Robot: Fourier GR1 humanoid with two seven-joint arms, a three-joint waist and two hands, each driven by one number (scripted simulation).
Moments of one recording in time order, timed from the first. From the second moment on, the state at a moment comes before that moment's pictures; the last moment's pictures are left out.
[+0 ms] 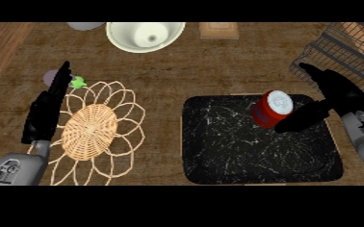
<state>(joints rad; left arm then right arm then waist) -0.17 0.46 -0.14 -1.42 0.05 0.26 0.05 -0.48 -0.77 0.43 -1.68 -0.08 -0.03 1.19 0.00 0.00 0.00</state>
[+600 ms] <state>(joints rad) -0.15 0.43 -0.13 -1.44 0.02 0.25 0.06 -0.47 -0.70 0.47 -1.65 0.00 -0.02 1.20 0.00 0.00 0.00</state>
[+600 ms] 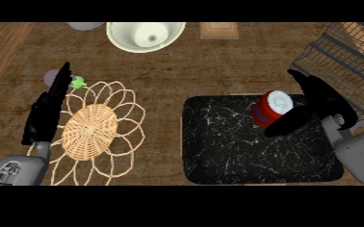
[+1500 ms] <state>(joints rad) -0.15 0.39 -0.10 -1.43 -0.03 0.23 0.06 -0.44 -0.56 0.44 -1.49 0.07 -0.01 1.14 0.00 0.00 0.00</state>
